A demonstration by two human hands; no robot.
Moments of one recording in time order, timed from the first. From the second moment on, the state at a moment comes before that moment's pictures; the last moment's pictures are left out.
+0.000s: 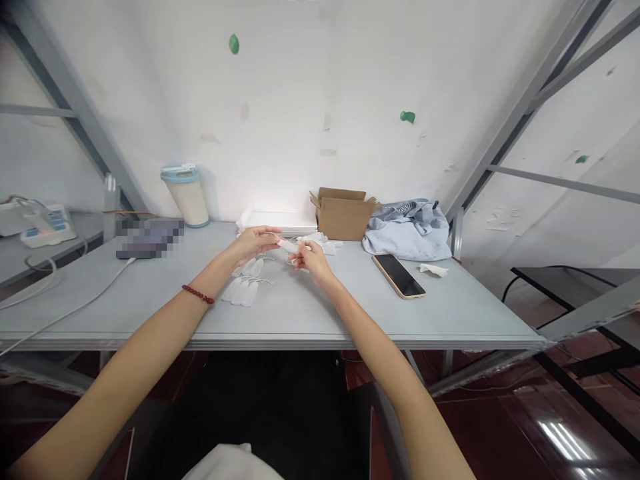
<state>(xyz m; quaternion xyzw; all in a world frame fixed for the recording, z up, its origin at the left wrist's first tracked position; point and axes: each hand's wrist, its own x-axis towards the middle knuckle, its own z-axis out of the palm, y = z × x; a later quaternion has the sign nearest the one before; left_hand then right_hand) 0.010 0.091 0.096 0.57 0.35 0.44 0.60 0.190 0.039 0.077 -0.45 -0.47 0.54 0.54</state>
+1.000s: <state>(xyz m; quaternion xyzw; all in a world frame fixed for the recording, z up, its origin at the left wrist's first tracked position) 0.016 0.086 0.097 0.65 0.39 0.41 0.51 0.187 0.040 0.067 -0.46 -0.59 0.44 0.49</state>
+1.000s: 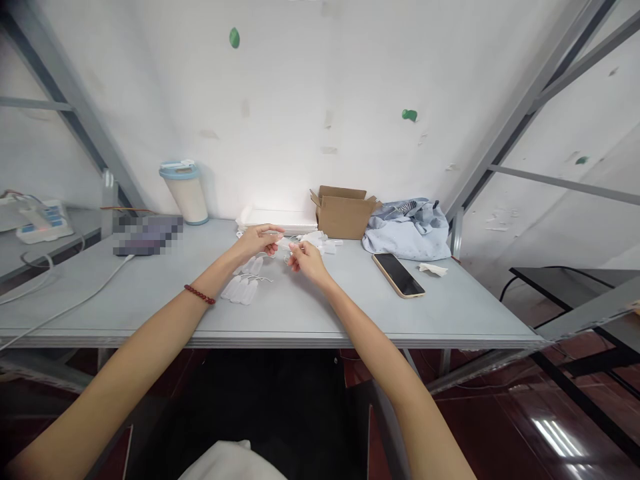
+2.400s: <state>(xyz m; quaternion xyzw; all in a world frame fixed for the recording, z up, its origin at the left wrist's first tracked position) 0.020 0.086 0.095 0.70 0.36 0.40 0.46 0.188 0.036 0.069 -0.48 -0.71 0.22 0.48</state>
